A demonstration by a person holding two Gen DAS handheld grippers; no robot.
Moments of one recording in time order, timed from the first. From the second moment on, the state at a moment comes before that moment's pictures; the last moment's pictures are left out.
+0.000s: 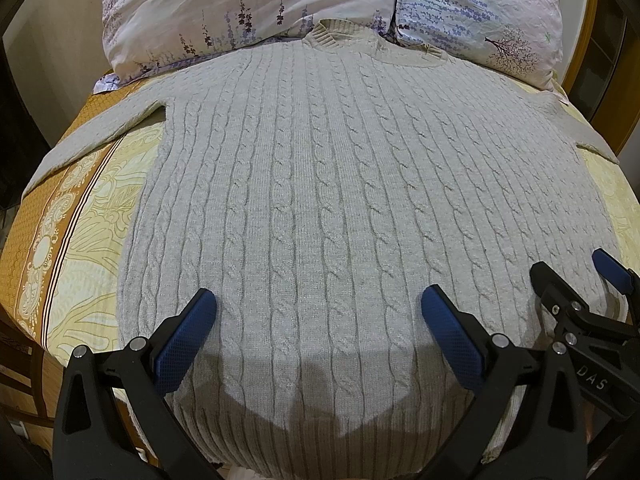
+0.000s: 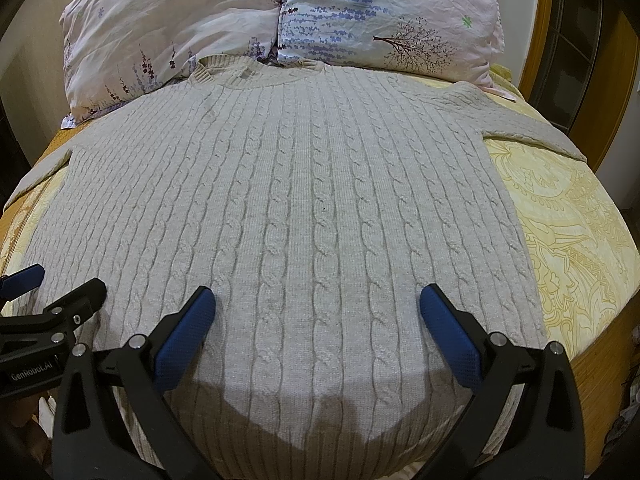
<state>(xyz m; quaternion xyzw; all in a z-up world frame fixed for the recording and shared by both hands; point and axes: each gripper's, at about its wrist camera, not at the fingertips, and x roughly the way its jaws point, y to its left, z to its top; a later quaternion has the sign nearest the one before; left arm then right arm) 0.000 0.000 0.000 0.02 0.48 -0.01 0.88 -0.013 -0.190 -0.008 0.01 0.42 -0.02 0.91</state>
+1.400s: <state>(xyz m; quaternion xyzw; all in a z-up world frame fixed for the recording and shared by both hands) 0.000 0.000 0.000 0.02 0.48 -0.01 0.88 -0.013 -0.189 -0.007 0.01 0.42 -0.01 0.91</state>
